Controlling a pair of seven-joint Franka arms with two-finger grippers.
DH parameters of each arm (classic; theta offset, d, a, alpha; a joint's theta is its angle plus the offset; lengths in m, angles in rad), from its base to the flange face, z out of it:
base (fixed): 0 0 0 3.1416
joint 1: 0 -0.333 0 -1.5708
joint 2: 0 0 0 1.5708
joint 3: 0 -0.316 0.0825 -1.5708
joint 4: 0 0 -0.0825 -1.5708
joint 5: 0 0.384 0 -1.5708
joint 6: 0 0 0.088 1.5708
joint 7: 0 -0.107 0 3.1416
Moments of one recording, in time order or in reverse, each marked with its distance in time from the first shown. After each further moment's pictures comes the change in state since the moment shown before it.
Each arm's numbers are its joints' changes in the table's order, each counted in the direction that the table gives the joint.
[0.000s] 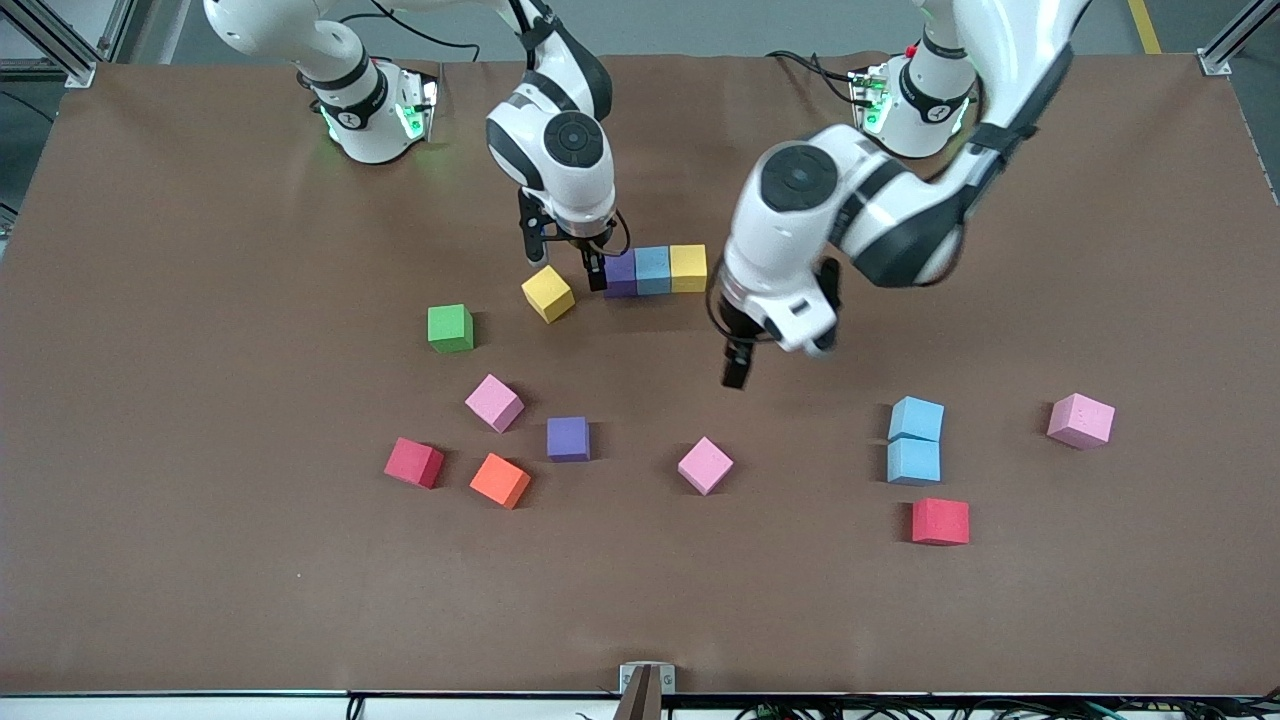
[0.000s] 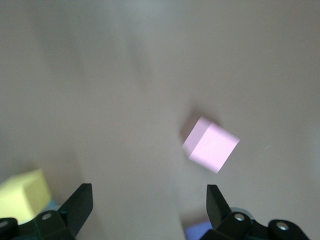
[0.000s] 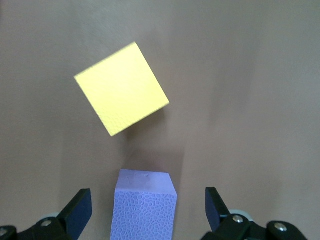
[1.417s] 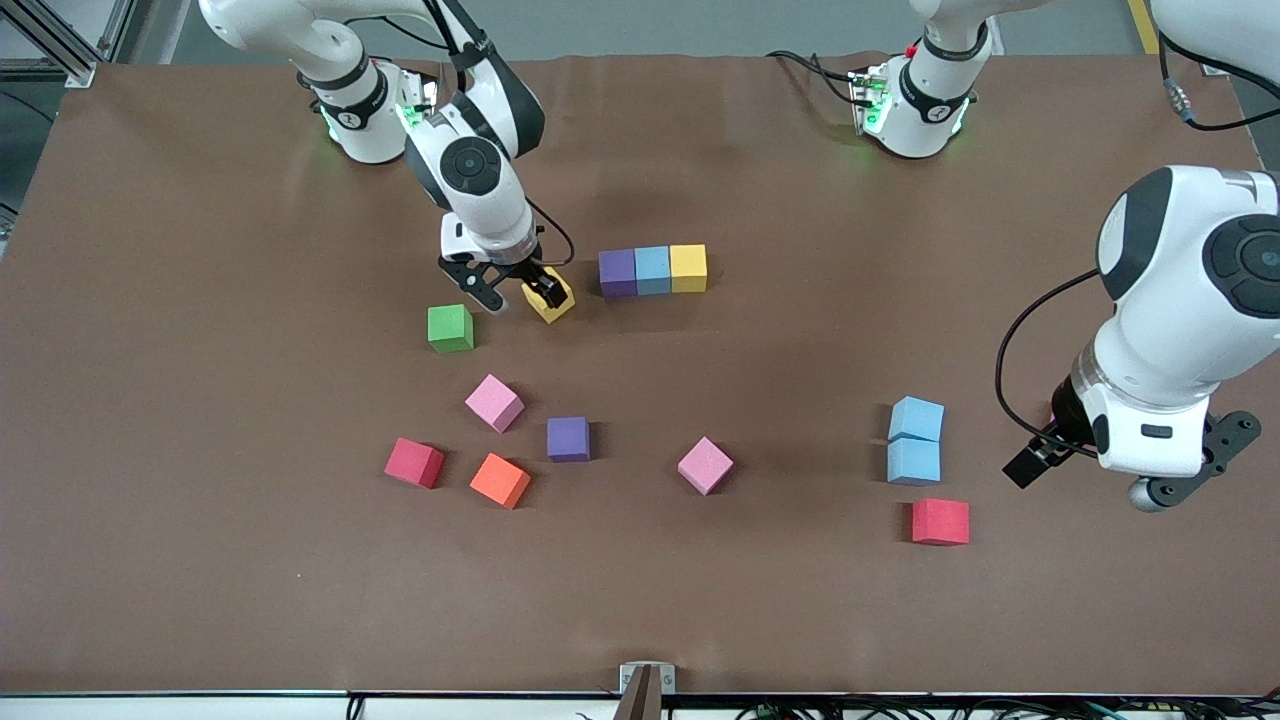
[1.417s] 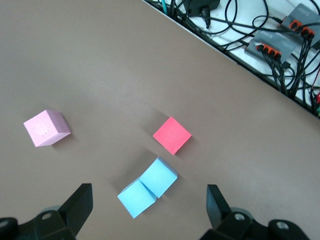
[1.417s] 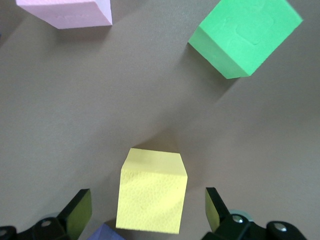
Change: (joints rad) left arm -0.211 0.026 -0.181 0.283 0.007 0.243 -1.149; right arm 0.172 0.077 0.002 -0.199 0.000 -0.196 0.799
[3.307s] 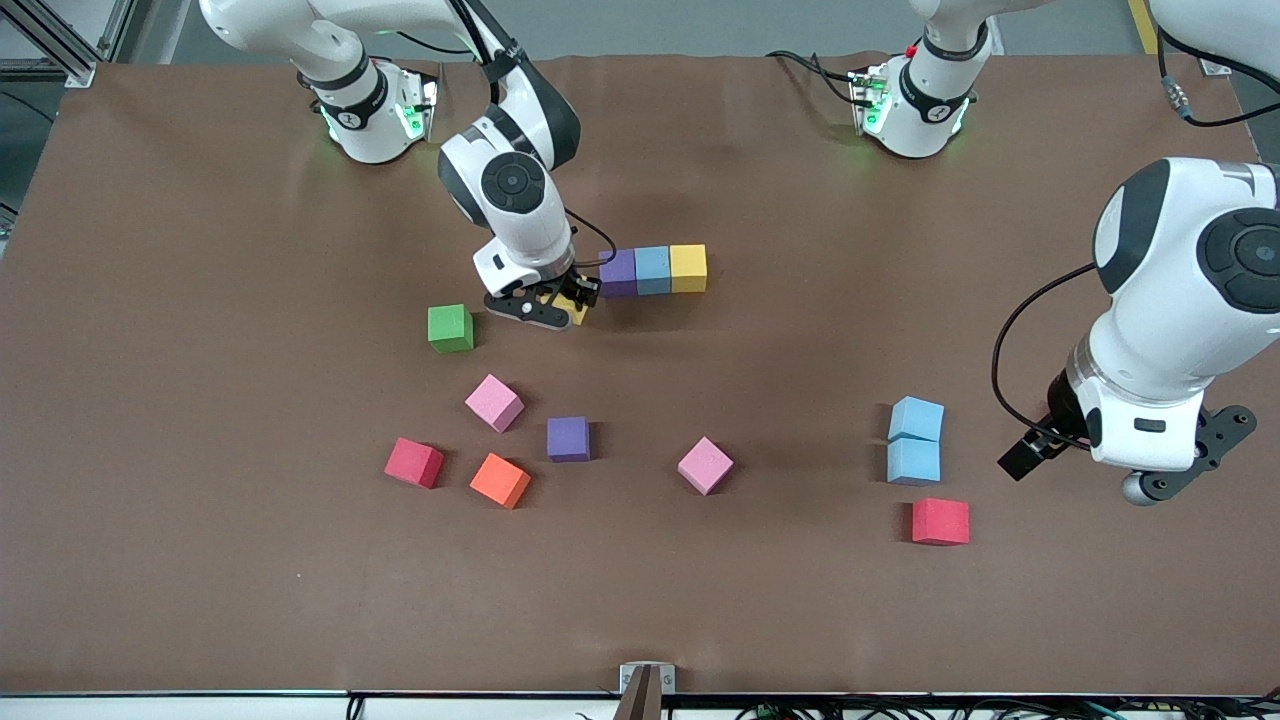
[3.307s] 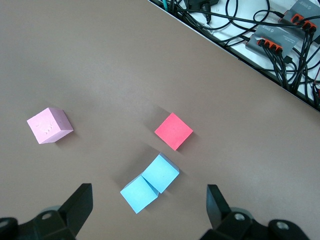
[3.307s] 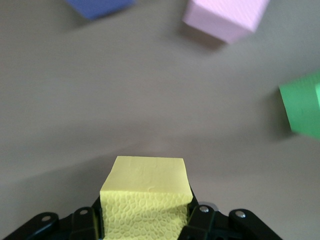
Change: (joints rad) left arm 0.001 0.003 0.003 0.000 0.000 0.012 -0.007; right arm -0.015 -0.101 -0.004 0.284 0.001 0.185 0.480
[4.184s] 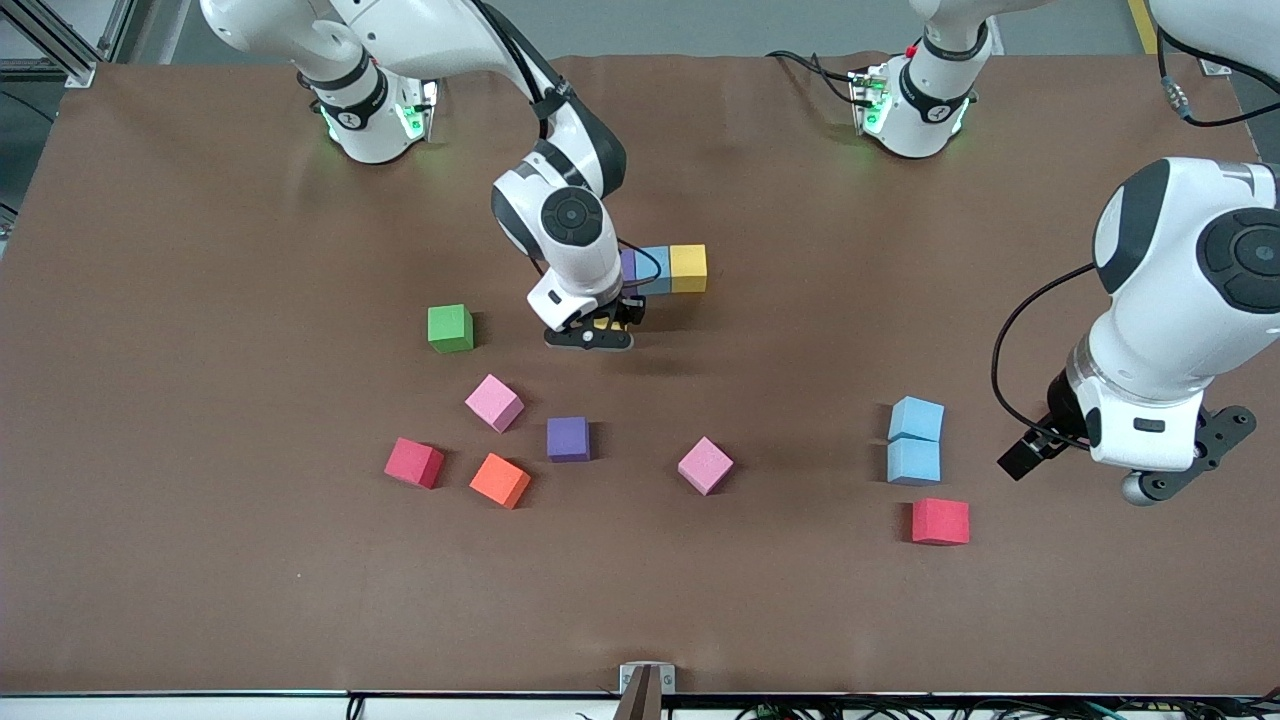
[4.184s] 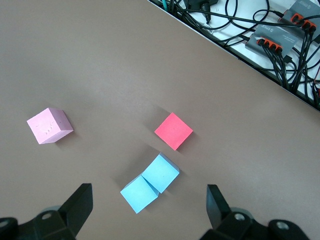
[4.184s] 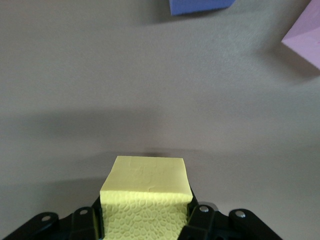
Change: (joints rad) left arm 0.000 0.000 0.000 0.000 0.000 0.000 -0.003; right arm -0.045 -0.226 -0.009 0.211 0.000 -0.008 0.085
